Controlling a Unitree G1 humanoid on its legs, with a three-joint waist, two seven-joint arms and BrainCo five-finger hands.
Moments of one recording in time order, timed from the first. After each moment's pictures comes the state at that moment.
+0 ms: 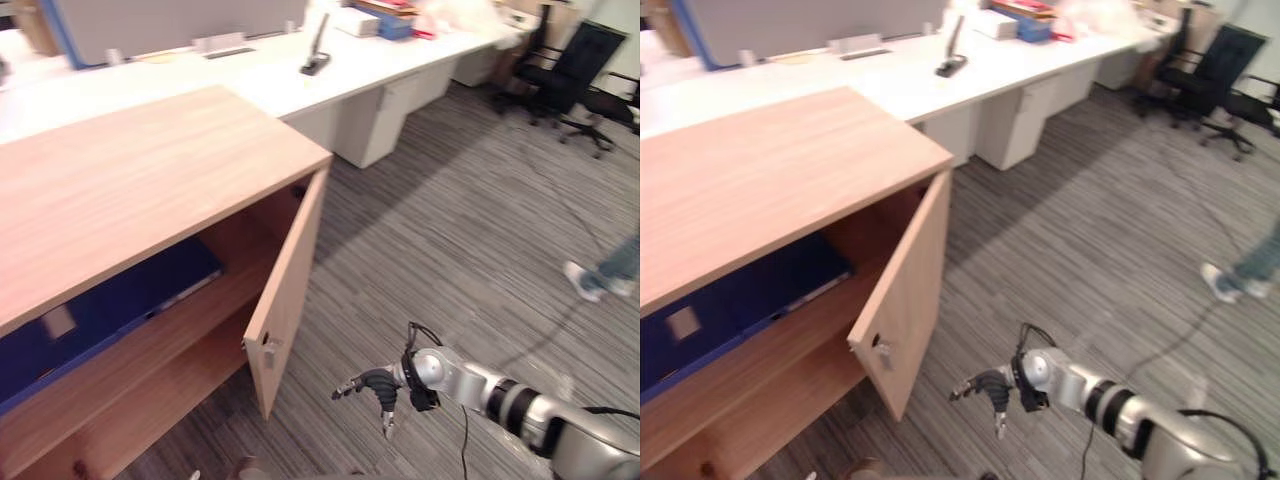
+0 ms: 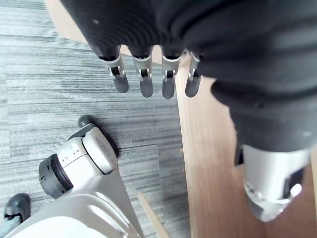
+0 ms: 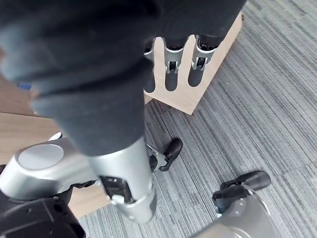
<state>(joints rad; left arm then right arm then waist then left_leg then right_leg) 0.26 0.00 0.58 1.02 -0.21 -0.14 0.06 -0.49 -0.55 1.06 0.55 -0.17 -0.21 0.59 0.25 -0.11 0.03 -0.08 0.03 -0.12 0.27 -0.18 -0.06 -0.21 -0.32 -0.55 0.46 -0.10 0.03</state>
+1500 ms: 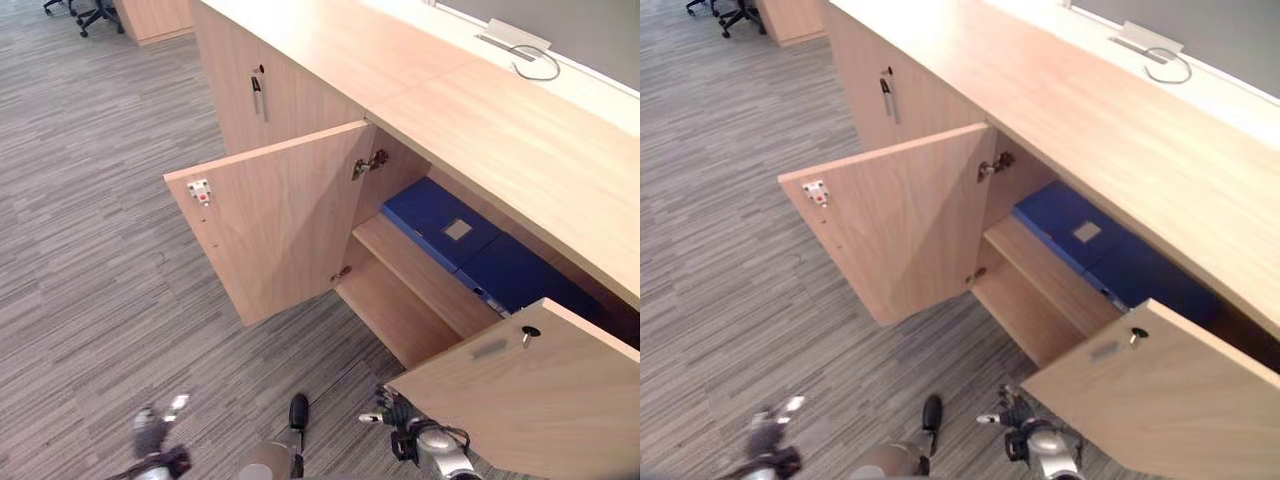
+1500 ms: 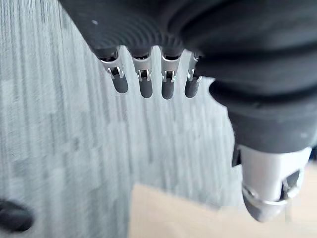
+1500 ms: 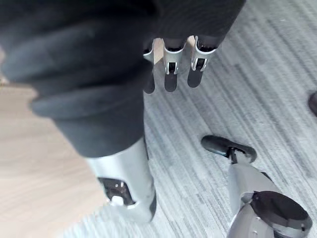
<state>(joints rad) 0.23 0.05 0.67 0.52 -0.24 -0.08 0.09 -0.02 -0.10 0.16 0.85 0.02 -0.06 0.15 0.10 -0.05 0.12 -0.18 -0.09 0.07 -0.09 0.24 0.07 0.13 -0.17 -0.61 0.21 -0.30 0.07</state>
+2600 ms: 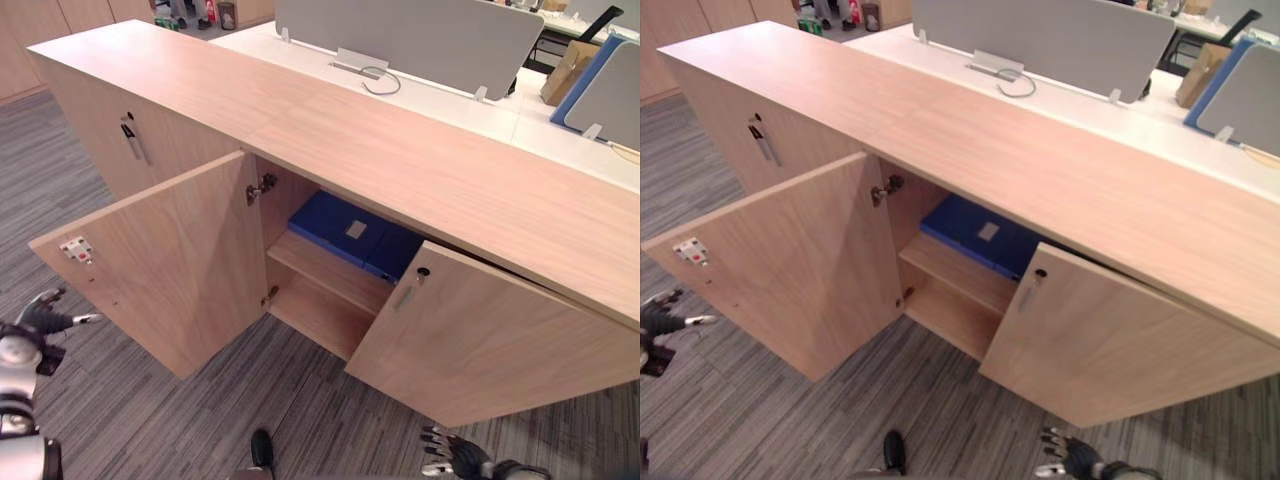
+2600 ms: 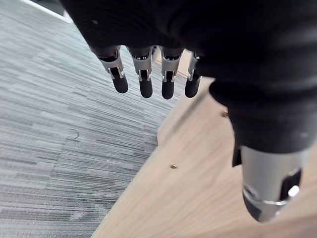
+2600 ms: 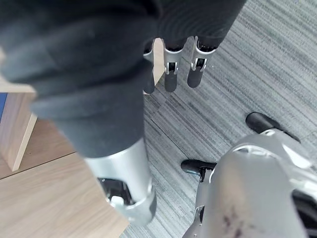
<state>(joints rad) -0.39 0.91 0.14 1.05 0.30 -0.11 -0.16 0.19 -0.37 0.13 0.76 0.17 0.00 0.45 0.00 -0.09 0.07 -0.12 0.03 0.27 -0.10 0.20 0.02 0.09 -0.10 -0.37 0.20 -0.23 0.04</state>
